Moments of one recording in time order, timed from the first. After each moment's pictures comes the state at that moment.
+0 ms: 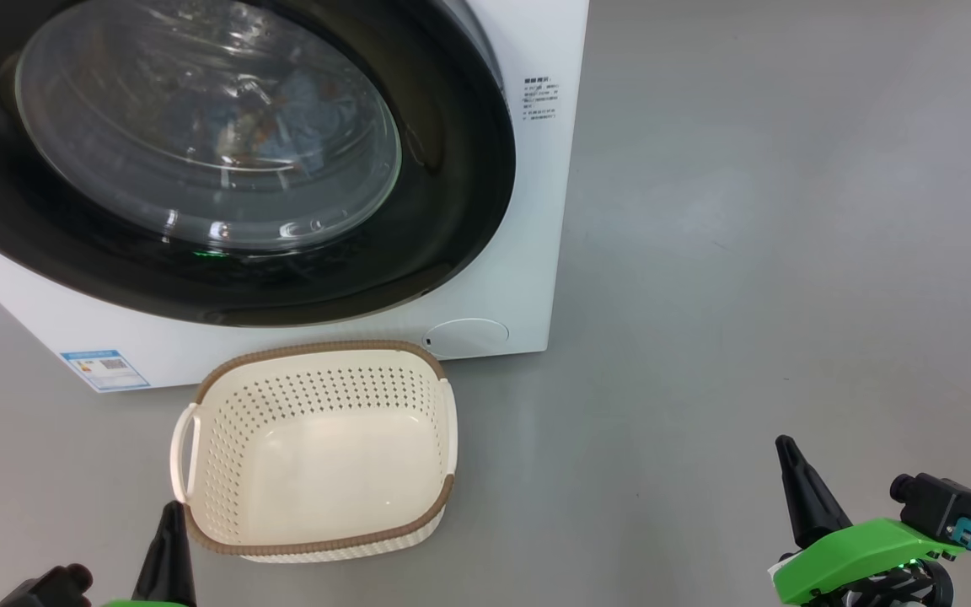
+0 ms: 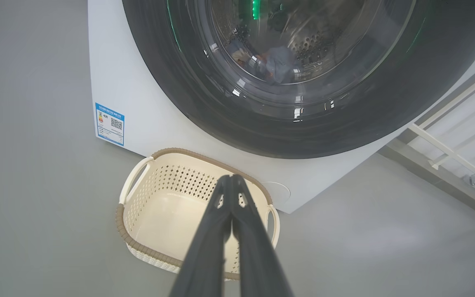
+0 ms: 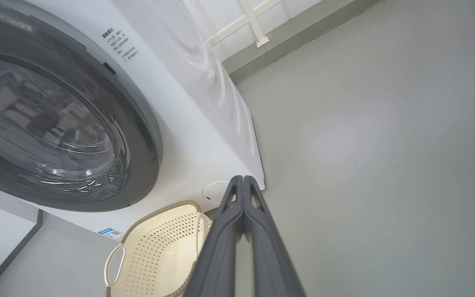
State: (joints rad) left arm -0.02 0.04 0.04 0.30 -0.59 -0.13 -0.18; right arm -0.13 -0.10 0.07 0.47 0.65 0.13 -0.19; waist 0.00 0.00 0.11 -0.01
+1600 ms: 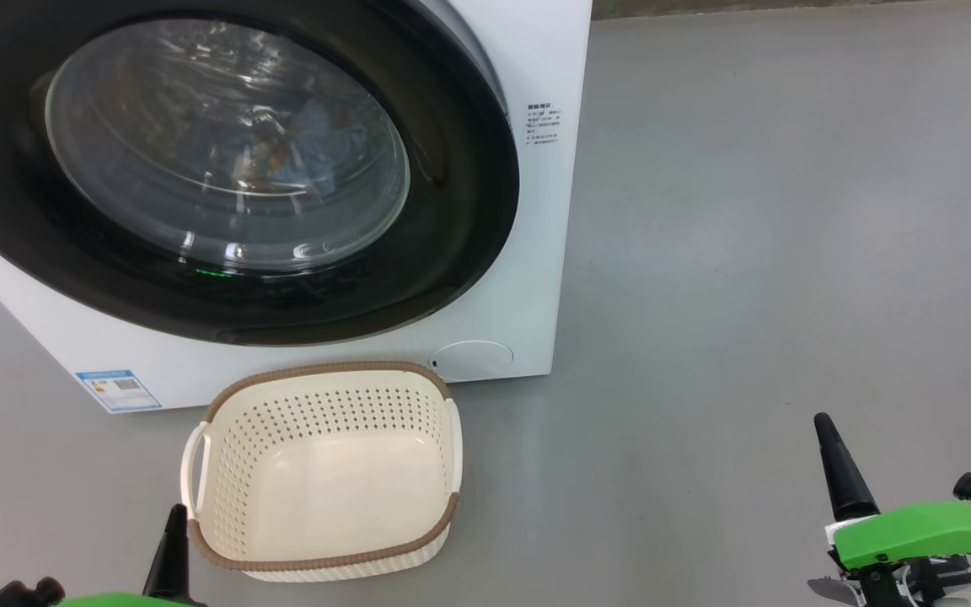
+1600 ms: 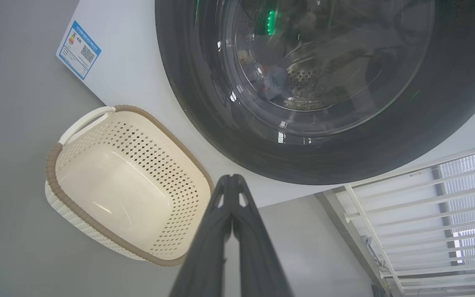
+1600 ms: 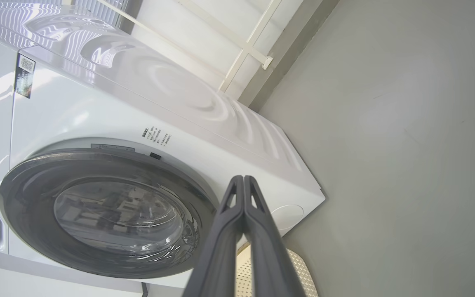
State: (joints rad) left arm -0.03 0.04 0.05 0.29 -1.07 -0.13 -0.04; right arm -0.13 -0.09 -0.02 0.38 1.11 0.13 -0.05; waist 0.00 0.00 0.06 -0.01
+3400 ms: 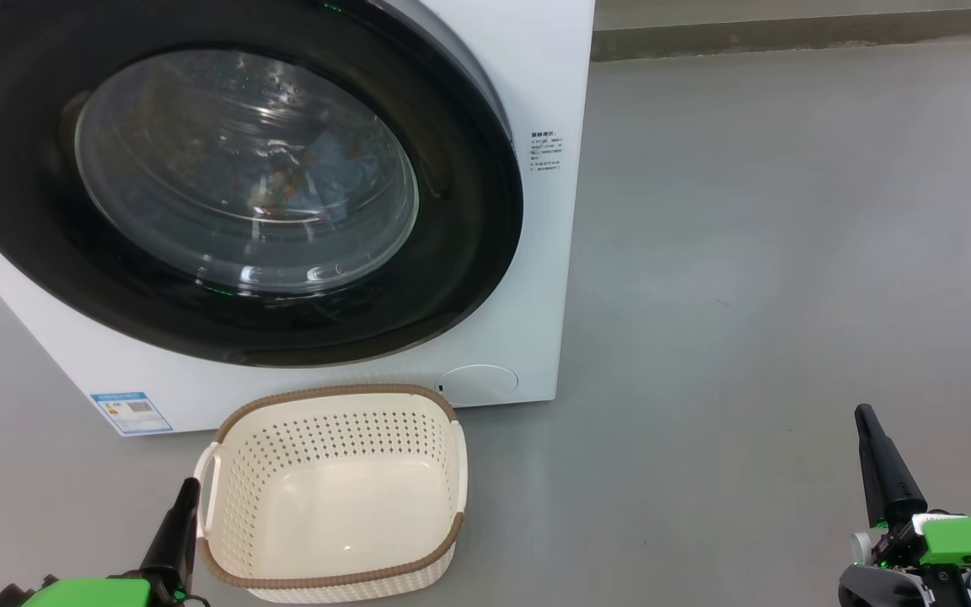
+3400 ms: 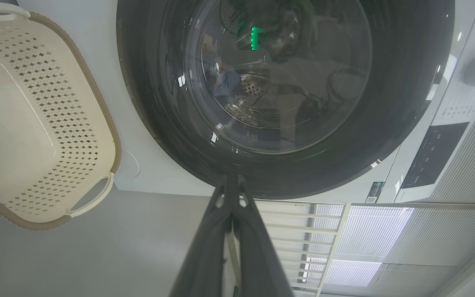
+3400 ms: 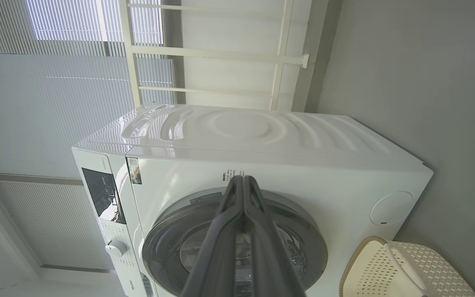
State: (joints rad) left arm -0.06 0.04 0.08 0.27 -1.60 -0.13 0.11; right arm -0.09 -0.06 -0.12 0.28 1.60 0.13 0.10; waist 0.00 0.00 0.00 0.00
